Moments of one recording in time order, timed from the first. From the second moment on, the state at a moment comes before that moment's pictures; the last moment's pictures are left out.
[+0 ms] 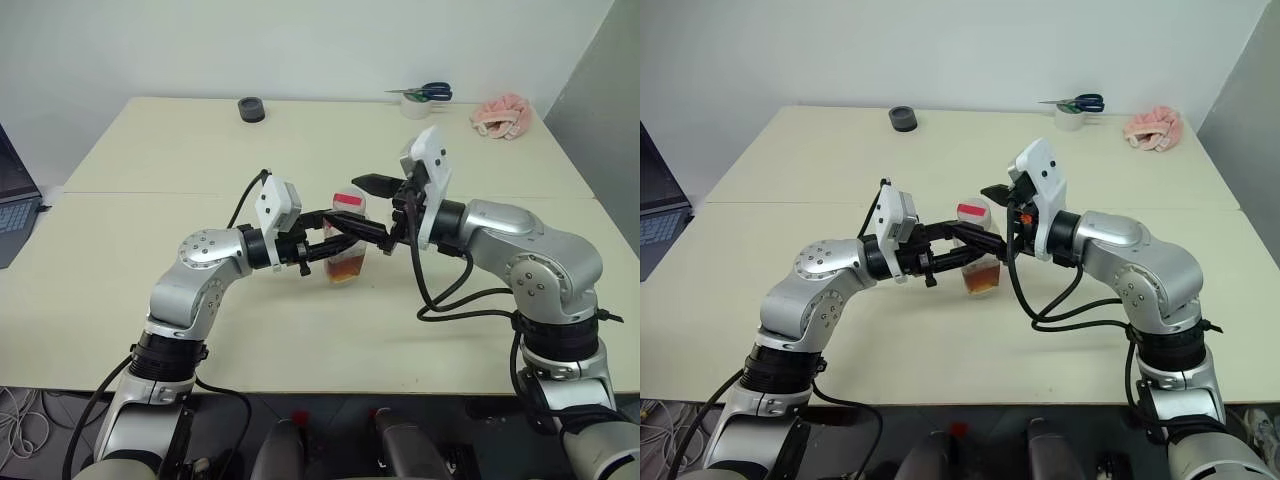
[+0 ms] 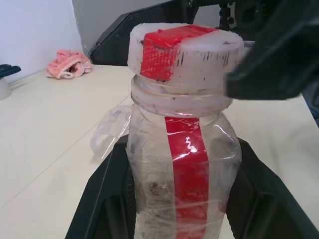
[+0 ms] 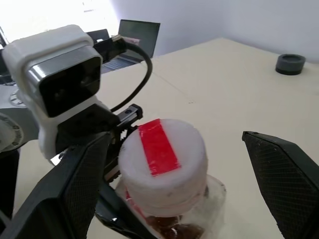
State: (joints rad) left arm -0.56 0.47 -0.08 -0.10 -0.44 0.41 -0.95; right arm -0.76 -0.39 0.06 -0.37 0.61 0.97 0.53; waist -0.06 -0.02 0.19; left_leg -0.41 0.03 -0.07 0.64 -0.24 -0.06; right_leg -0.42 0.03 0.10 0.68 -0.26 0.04
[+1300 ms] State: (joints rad) left arm -0.58 0.47 -0.12 -0.14 -0.44 0.41 -0.97; right arm -0.93 -0.54 0.16 0.13 0.56 0.50 1.29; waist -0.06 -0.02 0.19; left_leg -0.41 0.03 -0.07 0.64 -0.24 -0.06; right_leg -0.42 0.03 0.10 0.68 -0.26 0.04
